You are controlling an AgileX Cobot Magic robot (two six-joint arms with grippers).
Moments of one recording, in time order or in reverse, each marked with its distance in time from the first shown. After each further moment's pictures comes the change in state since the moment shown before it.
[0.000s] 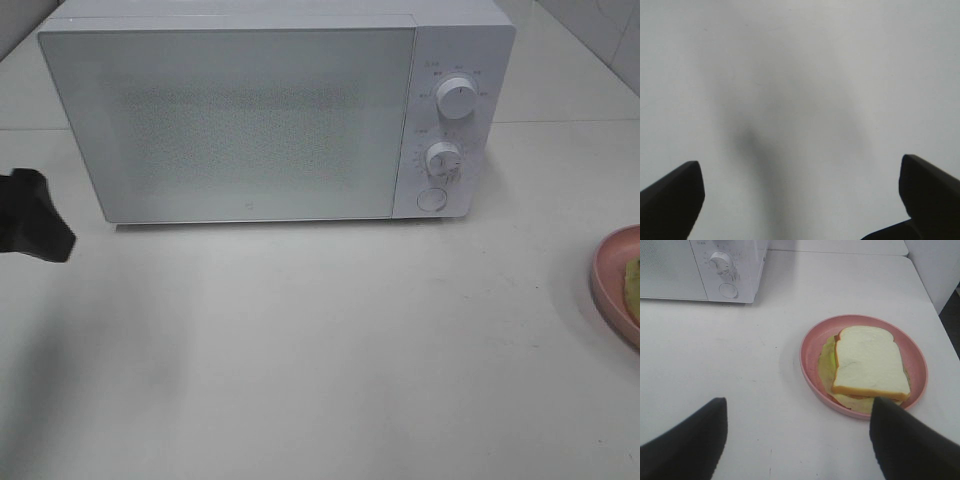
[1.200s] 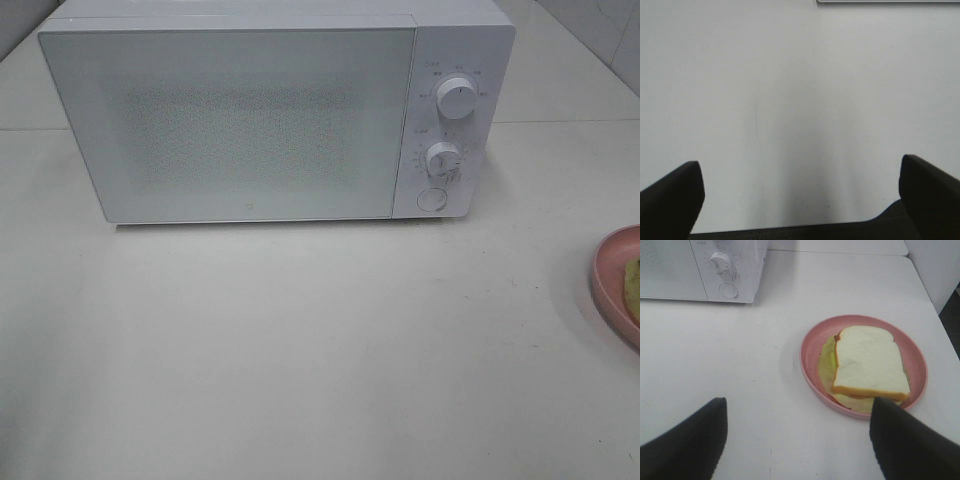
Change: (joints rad) left arm 0.263 -0.881 0.319 0.060 0.240 -0.012; right arm 0.000 0.000 0.000 0.000 0.000 0.000
